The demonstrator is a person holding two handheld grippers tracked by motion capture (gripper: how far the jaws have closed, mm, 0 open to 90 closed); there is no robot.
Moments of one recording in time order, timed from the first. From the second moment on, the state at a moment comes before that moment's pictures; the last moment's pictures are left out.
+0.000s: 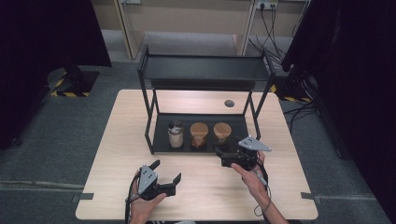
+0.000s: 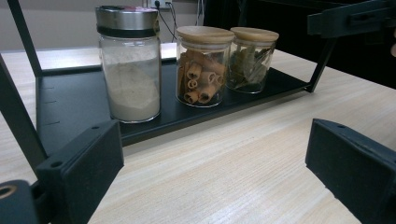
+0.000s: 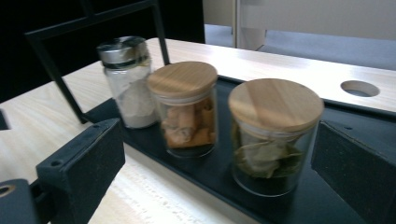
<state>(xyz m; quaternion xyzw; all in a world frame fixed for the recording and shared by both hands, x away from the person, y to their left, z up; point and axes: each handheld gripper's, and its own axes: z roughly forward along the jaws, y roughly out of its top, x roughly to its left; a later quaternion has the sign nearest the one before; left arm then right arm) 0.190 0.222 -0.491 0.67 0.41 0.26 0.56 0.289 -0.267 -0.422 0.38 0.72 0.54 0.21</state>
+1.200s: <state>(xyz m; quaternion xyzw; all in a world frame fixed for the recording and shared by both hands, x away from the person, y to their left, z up) 0.186 0.224 -0.488 0.66 0.40 0.27 0.58 0.234 -0.277 -0.441 0.33 0.74 0.57 0.16</state>
